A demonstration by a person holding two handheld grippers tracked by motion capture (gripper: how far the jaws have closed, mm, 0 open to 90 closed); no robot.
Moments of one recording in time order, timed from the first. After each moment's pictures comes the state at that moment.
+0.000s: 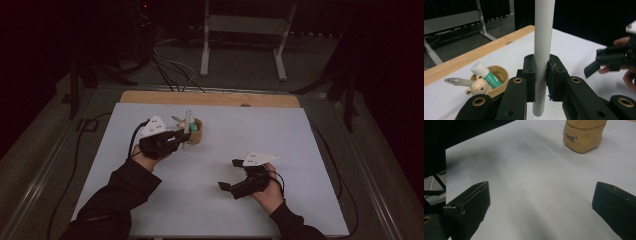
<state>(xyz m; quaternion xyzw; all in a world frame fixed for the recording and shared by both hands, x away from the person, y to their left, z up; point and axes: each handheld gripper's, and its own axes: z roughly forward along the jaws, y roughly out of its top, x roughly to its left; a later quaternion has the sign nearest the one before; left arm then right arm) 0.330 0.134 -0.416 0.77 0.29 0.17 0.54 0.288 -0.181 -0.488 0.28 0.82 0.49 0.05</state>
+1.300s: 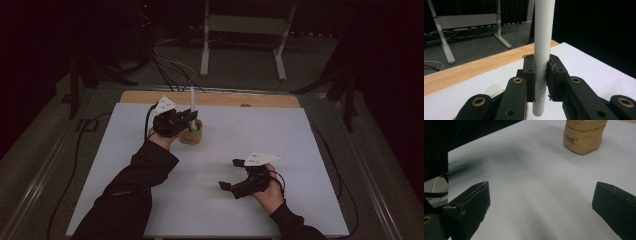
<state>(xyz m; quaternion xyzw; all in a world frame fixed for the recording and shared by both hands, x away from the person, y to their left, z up) 0.392 0.109 -0.421 0.72 0.37 0.18 0.56 0.288 -0.183 -0.488 0.28 0.82 0.50 0.05</state>
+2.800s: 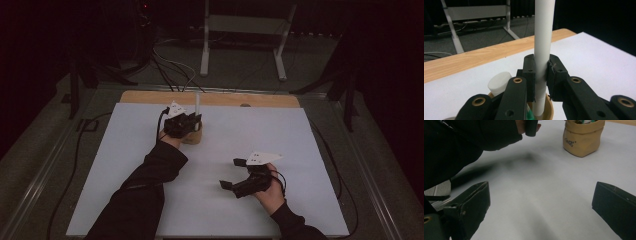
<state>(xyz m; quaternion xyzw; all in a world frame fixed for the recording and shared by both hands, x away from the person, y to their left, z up) 0.423 0.090 -0.475 0.73 0.40 0.20 0.52 0.288 -0.186 -0.486 0.28 0.81 0.51 0.04</state>
